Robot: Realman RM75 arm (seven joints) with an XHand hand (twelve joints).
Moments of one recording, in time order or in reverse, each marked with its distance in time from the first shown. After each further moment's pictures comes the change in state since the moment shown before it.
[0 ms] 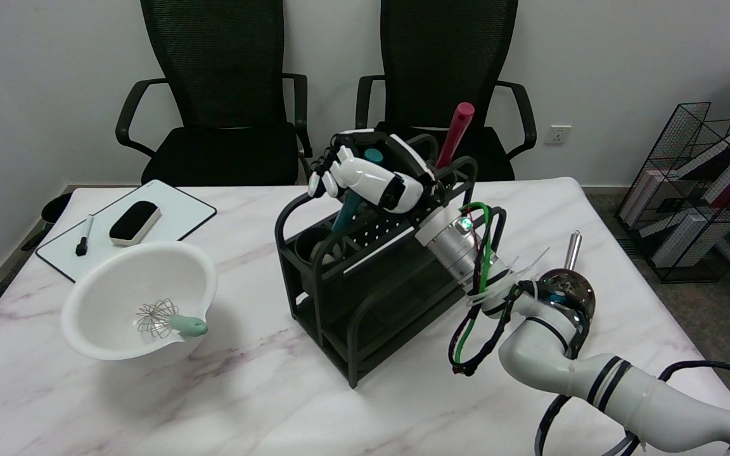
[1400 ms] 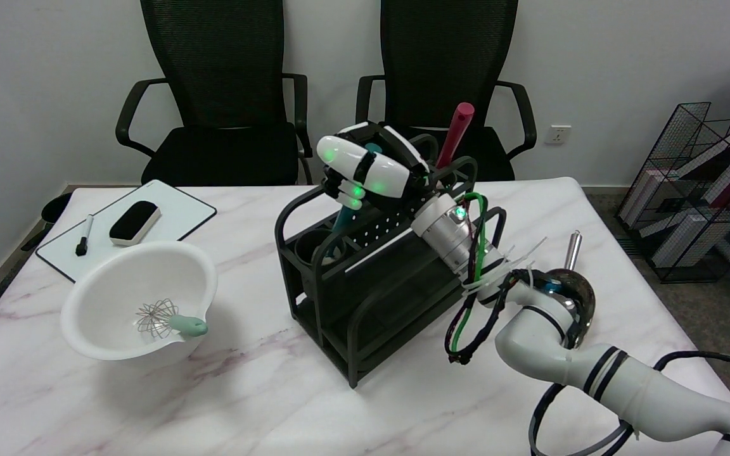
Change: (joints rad) arm 0.033 -0.001 0.002 0.013 -0.002 -0.068 0.000
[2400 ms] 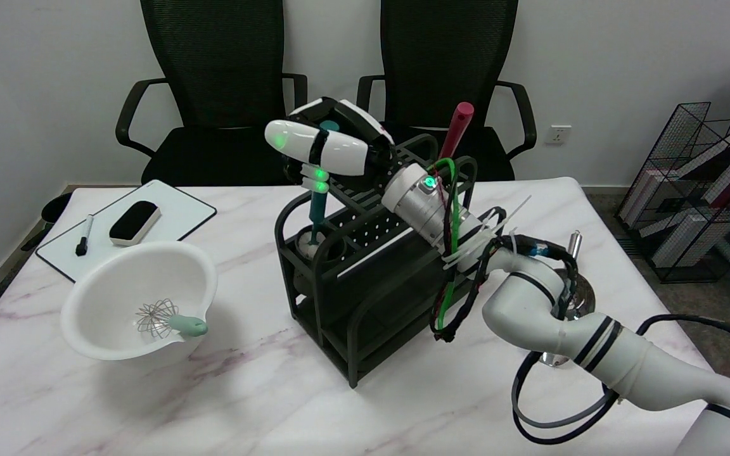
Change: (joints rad) arm 0.105 0.009 -0.045 0.142 -0.085 -0.242 0.005
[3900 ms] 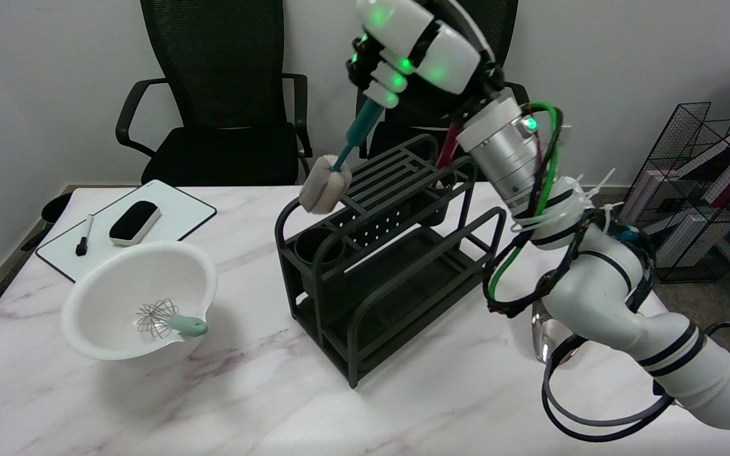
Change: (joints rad) arm -0.140 0.095 0.243 0.359 0.138 -0.019 0.015
